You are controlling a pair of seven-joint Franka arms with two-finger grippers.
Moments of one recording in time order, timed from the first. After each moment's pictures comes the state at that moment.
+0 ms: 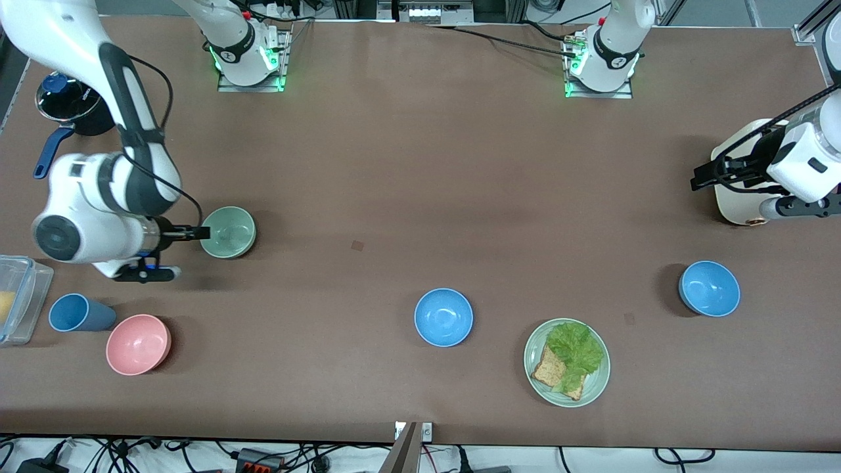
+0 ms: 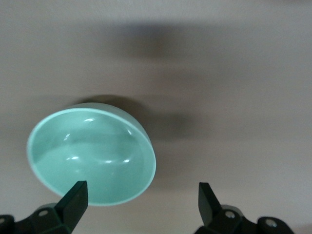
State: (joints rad) left arm 0.14 0.10 -0.14 -1.61 -0.04 1.57 -0.09; right arm 0.02 0.51 -0.03 -1.76 -0.02 1.91 -0.01
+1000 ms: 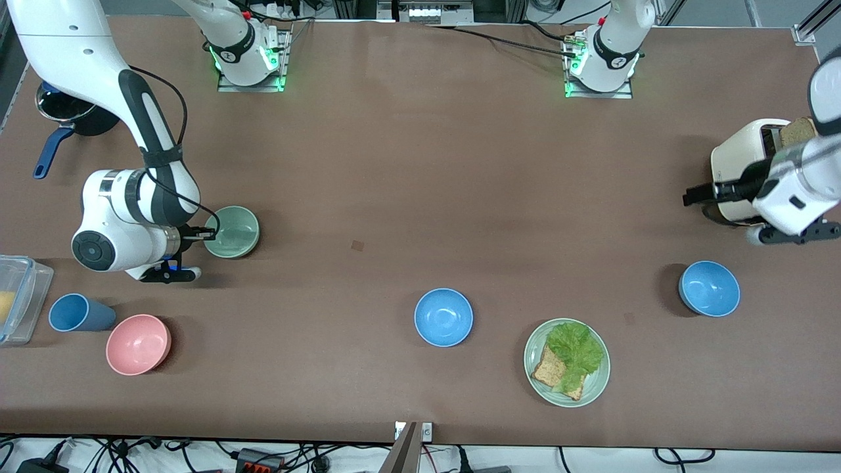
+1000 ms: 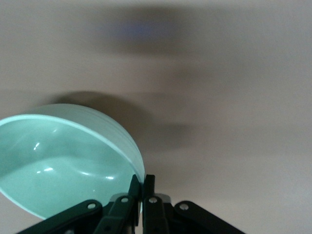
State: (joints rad) left arm 0.19 0.24 -0.13 -1.60 -0.04 1.61 -0.07; right arm 0.02 0.56 0.00 -1.75 -0.02 1.93 -0.02
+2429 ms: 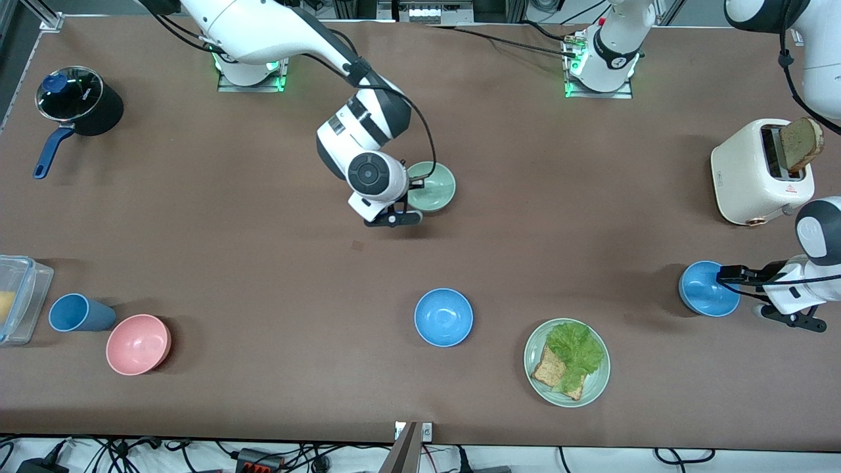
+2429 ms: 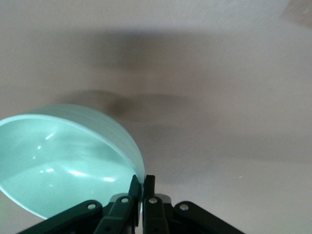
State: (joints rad) left arm 0.41 0.77 -0.12 -1.40 0.14 2.02 0.50; right arm 0.49 0.69 0.31 -1.57 0.14 2.01 0.63
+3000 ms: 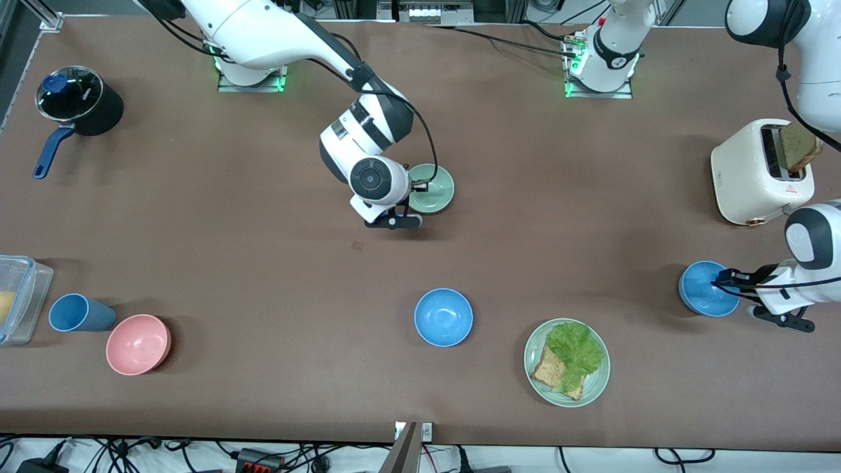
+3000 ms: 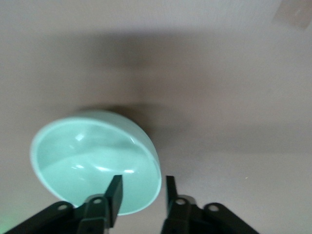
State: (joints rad) left arm 0.42 0.83 -0.13 -1.40 0.14 2.06 0.52; right arm 0.48 0.69 0.30 -1.52 0.14 2.00 0.70
